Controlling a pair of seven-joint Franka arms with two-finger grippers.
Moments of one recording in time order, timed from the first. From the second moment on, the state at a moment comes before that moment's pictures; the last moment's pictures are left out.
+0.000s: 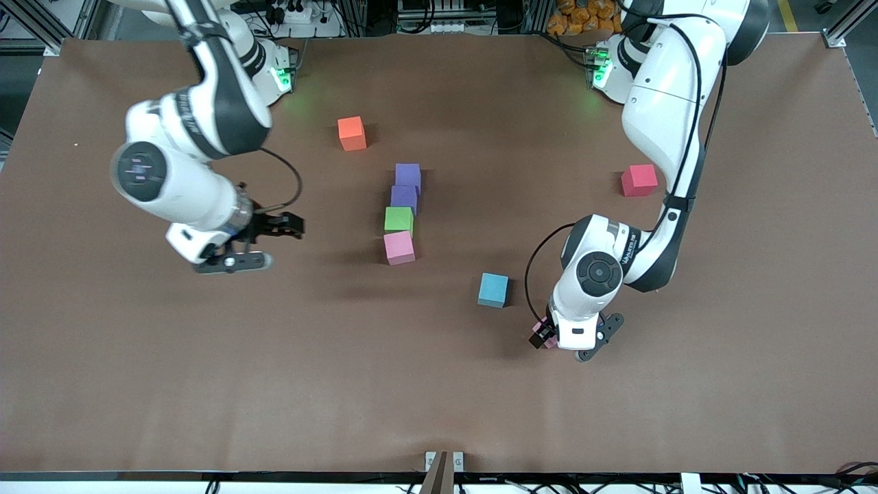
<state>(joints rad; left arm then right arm) -0.40 0.85 0.00 -1.41 0.03 2.34 -1.16 0.46 0.21 -0.21 -1.80 0.18 1.90 0.13</state>
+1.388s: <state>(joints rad) -0.51 0.57 -0.11 -1.46 0.06 1.99 -1.15 0.09 0.08 -0.04 -1.65 0.02 1.75 0.09</state>
